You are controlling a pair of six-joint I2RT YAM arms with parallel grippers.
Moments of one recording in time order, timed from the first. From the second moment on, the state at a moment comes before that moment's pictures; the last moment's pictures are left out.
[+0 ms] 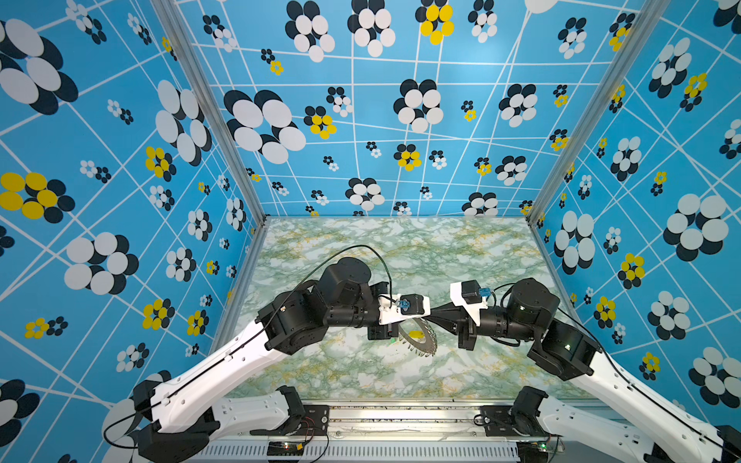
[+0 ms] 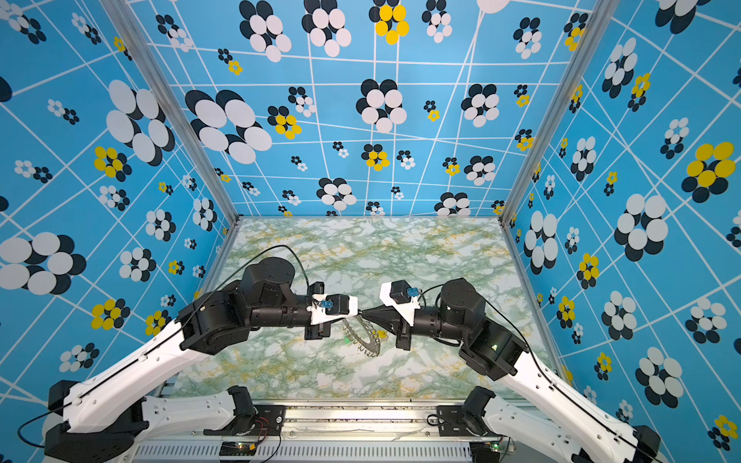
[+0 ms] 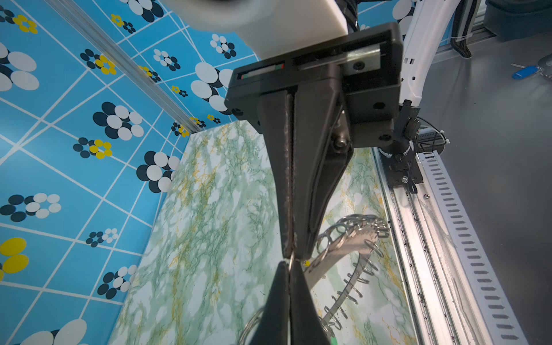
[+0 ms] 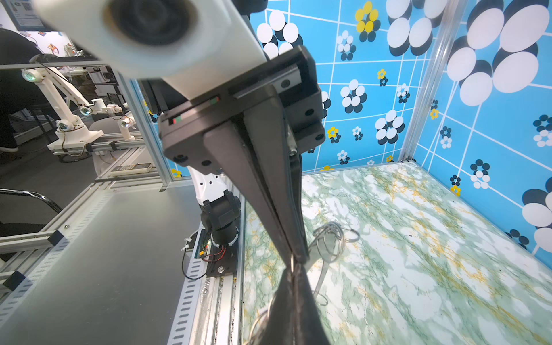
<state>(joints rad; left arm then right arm) -1.00 1.10 1.37 -0.72 0.32 0.56 0.83 0.82 0.91 -0.23 -0.55 -0.09</state>
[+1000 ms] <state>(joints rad) -1.00 1.12 1.21 -0.52 0.33 0.41 0.82 0.80 0.92 -0.22 -0.51 -0.07</state>
